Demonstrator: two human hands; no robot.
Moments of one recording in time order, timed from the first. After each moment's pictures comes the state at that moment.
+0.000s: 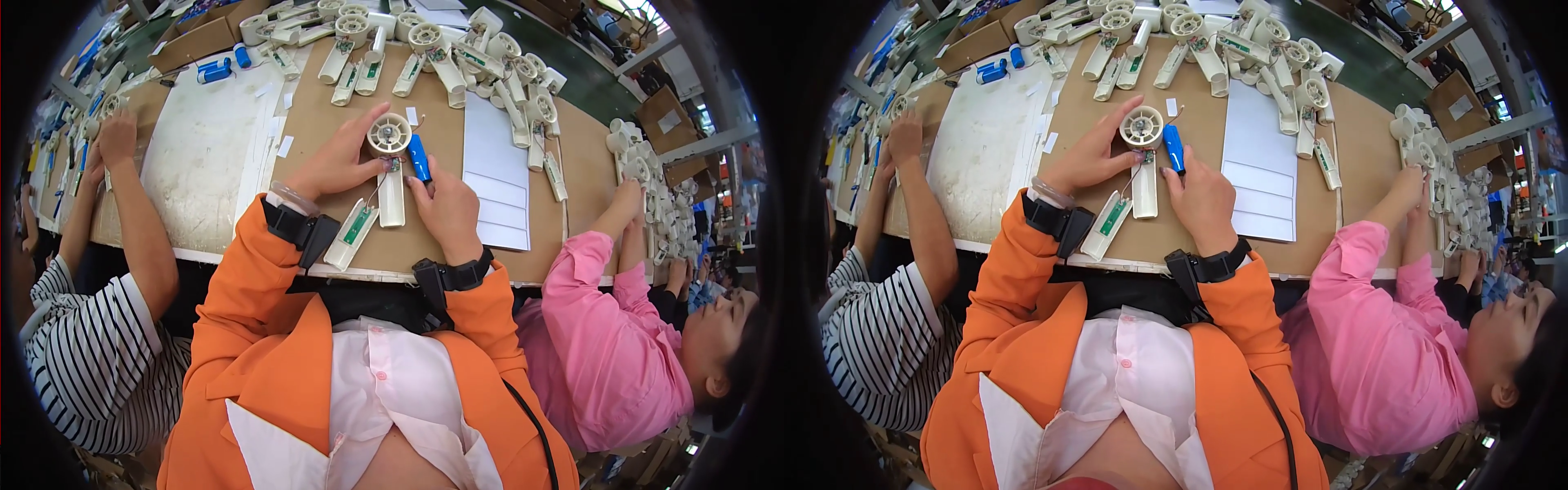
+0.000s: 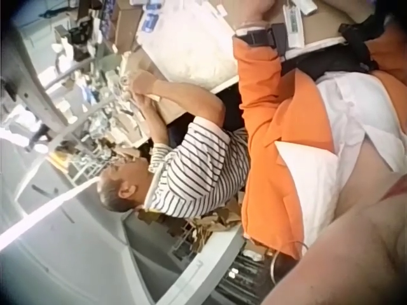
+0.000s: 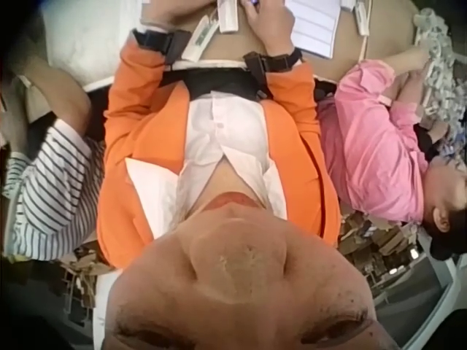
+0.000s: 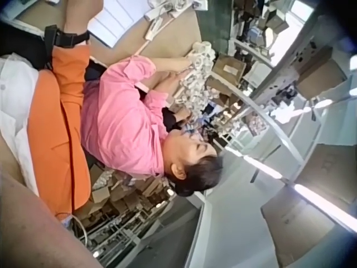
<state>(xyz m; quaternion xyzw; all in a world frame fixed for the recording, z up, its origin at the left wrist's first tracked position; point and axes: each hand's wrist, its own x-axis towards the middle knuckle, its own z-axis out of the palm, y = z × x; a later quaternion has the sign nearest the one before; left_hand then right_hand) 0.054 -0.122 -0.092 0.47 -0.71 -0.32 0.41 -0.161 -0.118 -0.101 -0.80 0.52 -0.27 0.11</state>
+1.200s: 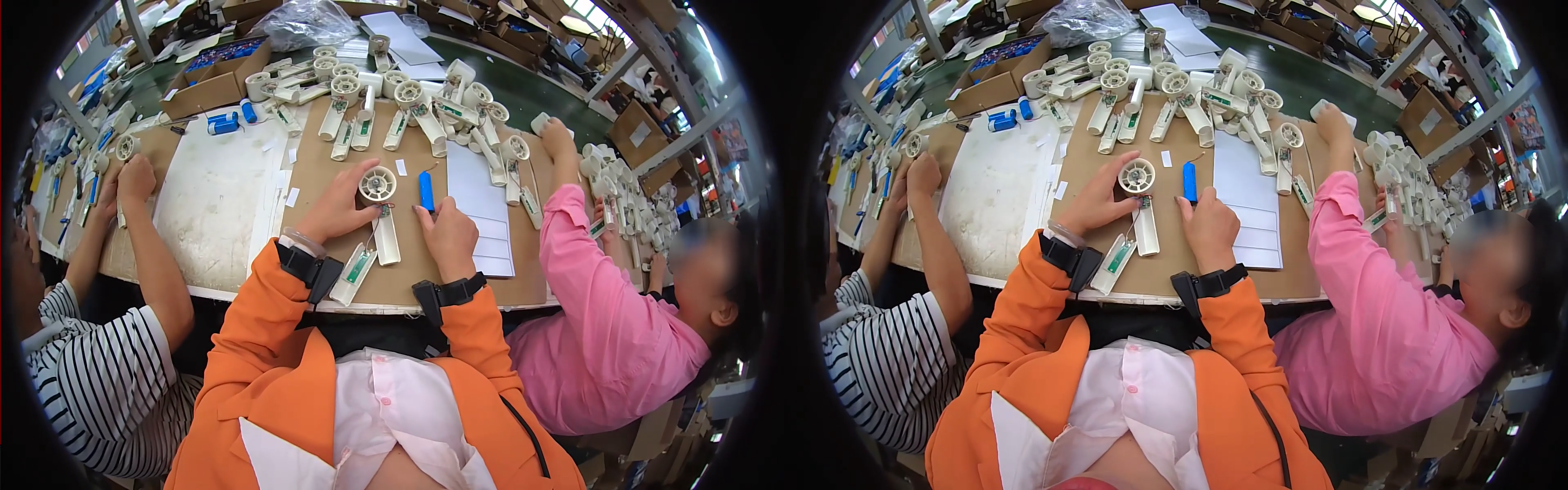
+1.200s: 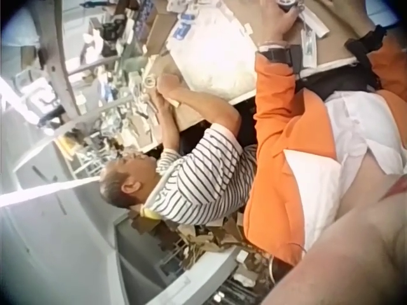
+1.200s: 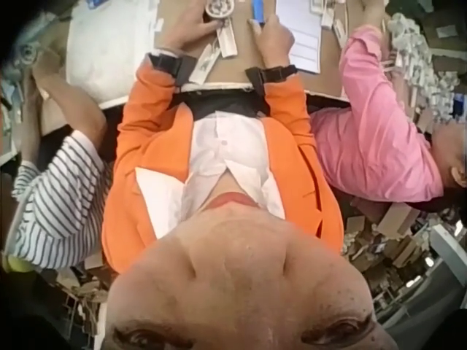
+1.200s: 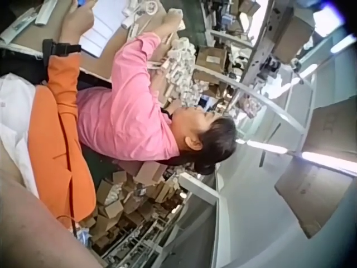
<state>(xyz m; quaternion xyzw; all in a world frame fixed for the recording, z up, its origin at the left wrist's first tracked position) 0.060 -0.121 -0.098 0.50 -0.72 -0.24 0.43 -0.160 -0.134 -0.085 -0.74 0.64 -0.20 0.05</state>
